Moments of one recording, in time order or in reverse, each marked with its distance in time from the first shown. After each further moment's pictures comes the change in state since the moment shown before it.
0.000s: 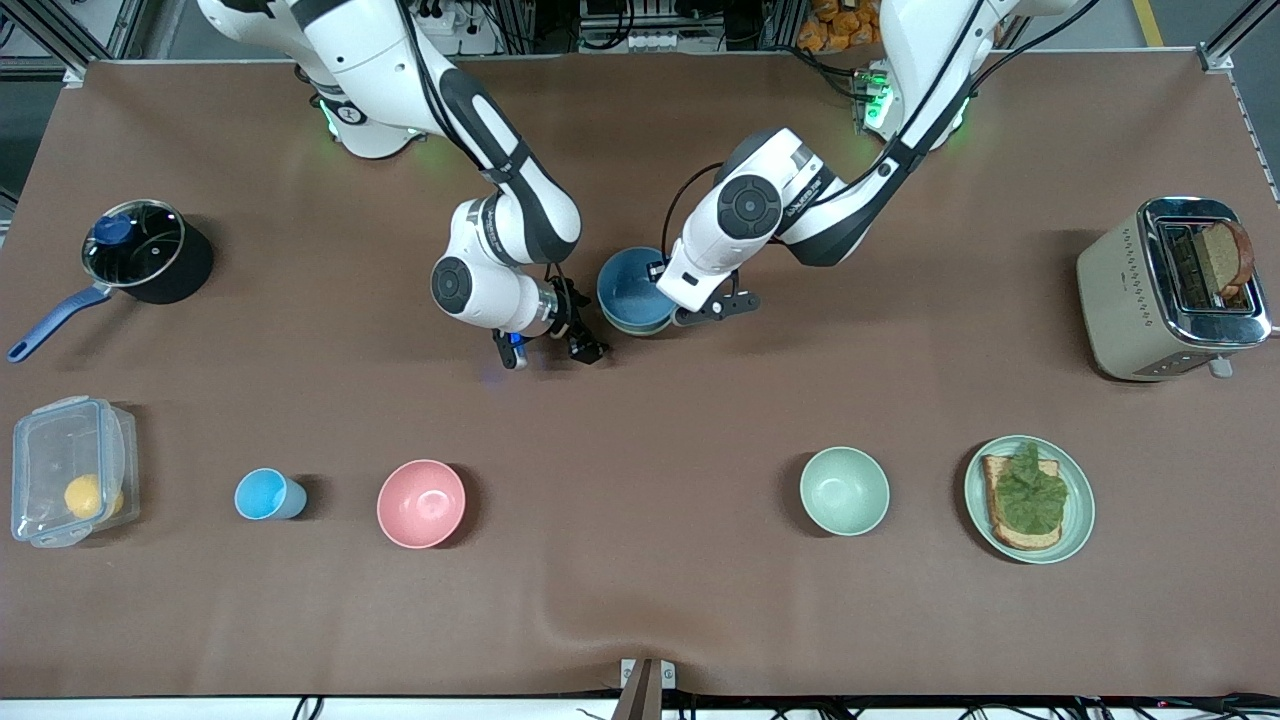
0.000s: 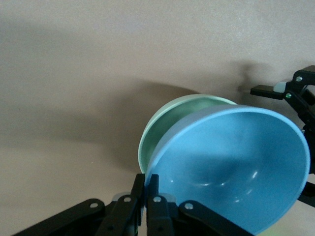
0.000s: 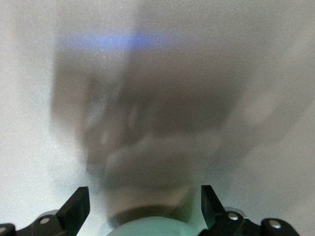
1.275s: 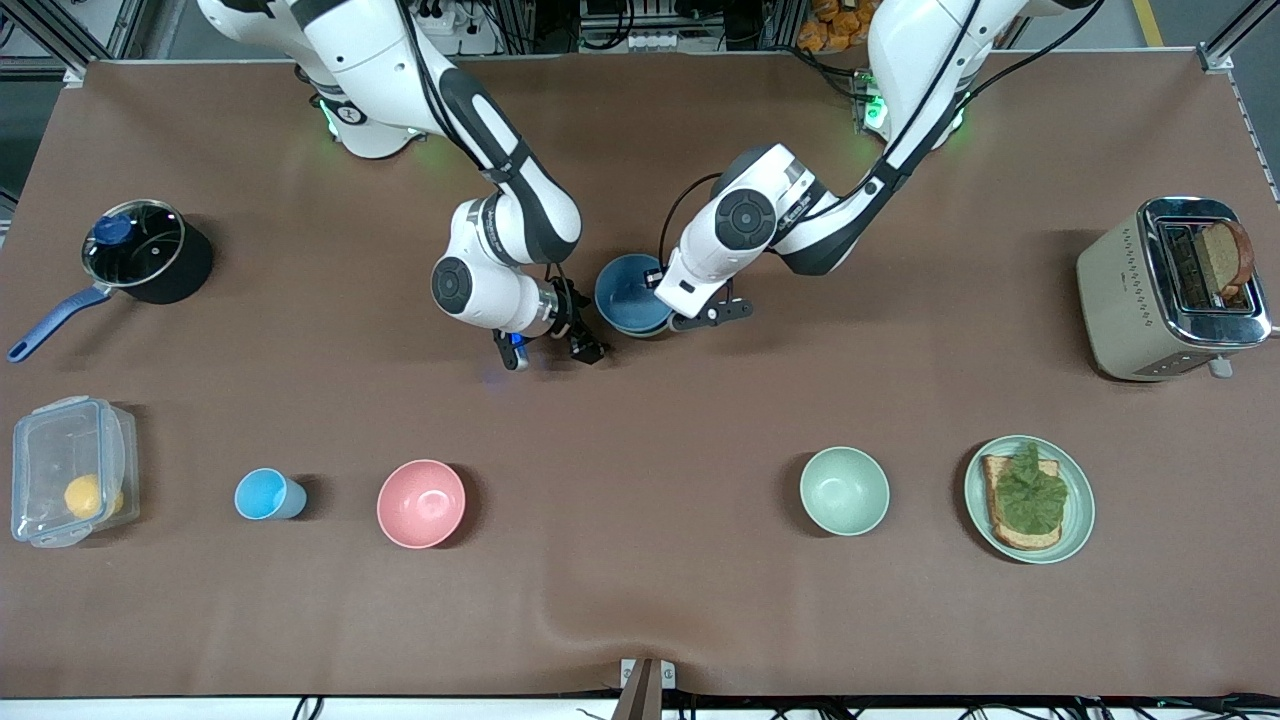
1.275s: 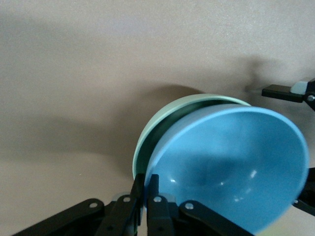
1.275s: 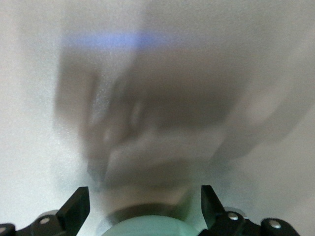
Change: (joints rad) left arm -0.011 0.056 0.003 -0.017 0.012 0.078 -0.001; right arm 0.000 0.000 0.000 0.003 0.000 -0.002 -0.018
